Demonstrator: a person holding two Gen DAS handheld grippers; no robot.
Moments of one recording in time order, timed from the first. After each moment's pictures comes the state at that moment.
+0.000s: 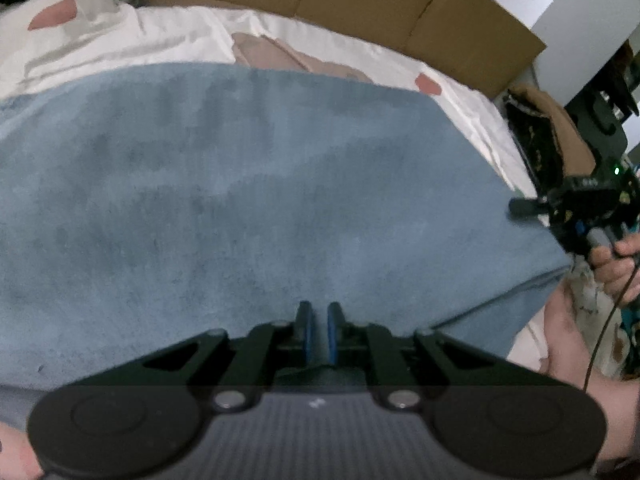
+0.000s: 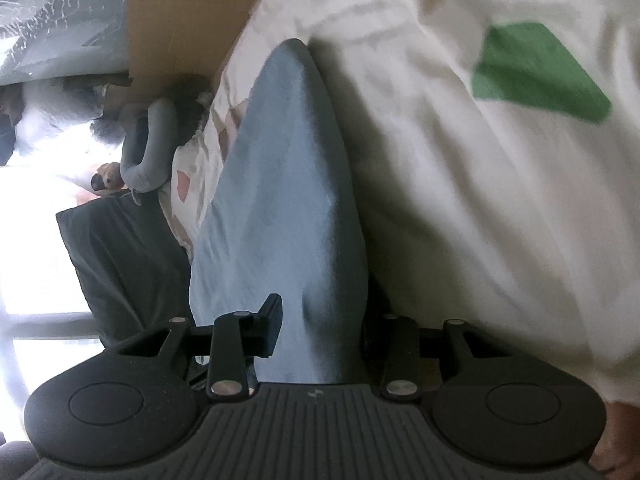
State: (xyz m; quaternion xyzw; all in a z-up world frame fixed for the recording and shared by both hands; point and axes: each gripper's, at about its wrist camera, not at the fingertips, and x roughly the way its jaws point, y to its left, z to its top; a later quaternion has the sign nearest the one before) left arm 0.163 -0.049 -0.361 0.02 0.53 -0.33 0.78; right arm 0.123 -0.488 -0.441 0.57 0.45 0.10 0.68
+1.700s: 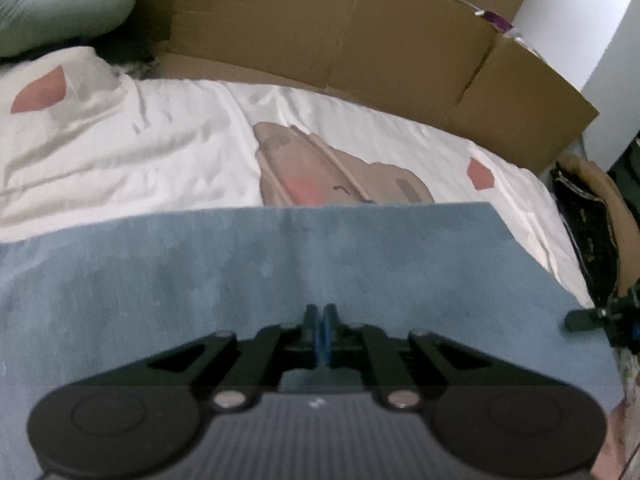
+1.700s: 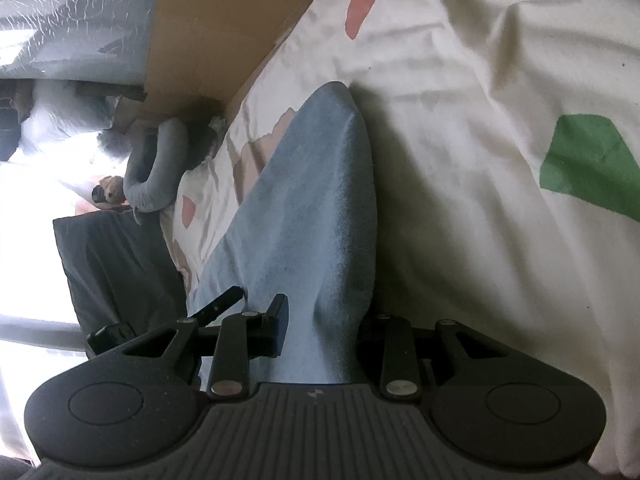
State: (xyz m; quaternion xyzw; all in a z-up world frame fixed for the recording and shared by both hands) left arm 0.272 -0.091 -0.358 0.00 0.47 -0.29 0.83; right arm 0.147 -0.486 -0.420 0.55 0.41 0.07 0.72
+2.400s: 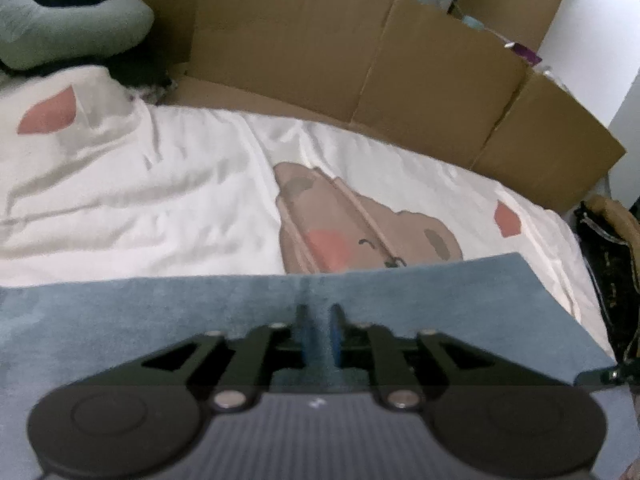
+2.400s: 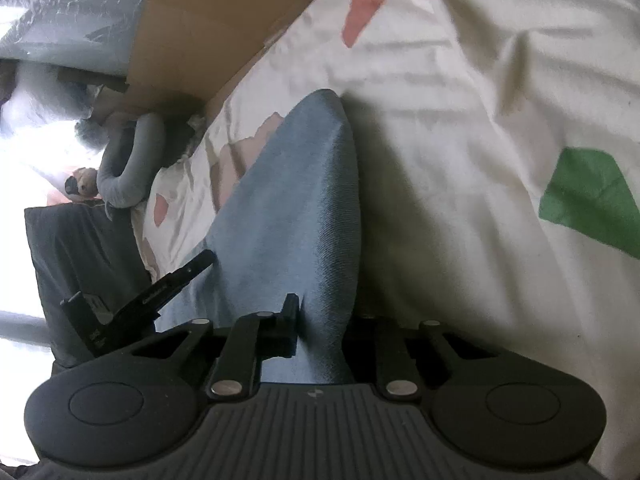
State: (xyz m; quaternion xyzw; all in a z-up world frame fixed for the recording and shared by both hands) left arm 0.293 -0.098 -0.353 -0.01 0.43 -0.26 0.86; right arm 0.159 -0.480 -0.409 0.50 0.44 0.04 0.75
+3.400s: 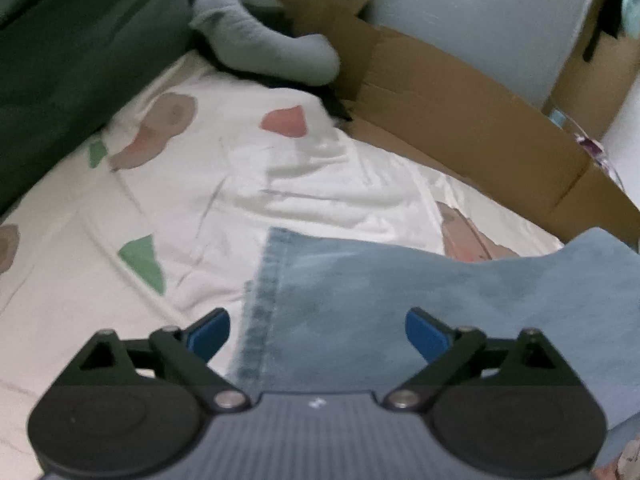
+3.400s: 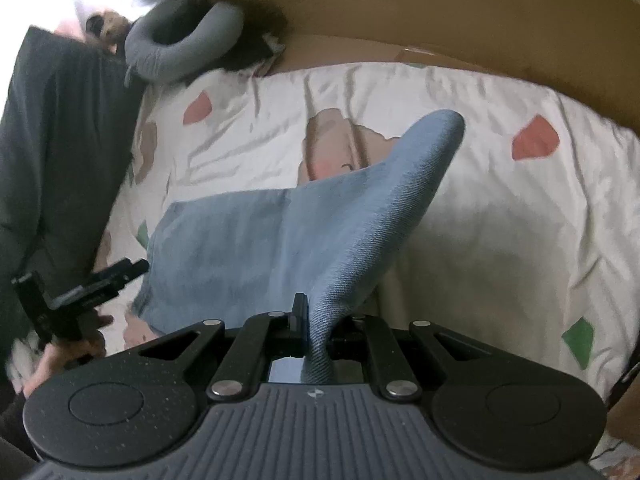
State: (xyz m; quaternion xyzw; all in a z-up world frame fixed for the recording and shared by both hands) left arm 0.227 0.095 -0.282 -0.08 0.43 -0.12 0.89; right arm 0.243 -0.368 -0.216 0.21 0.56 0.07 0.80
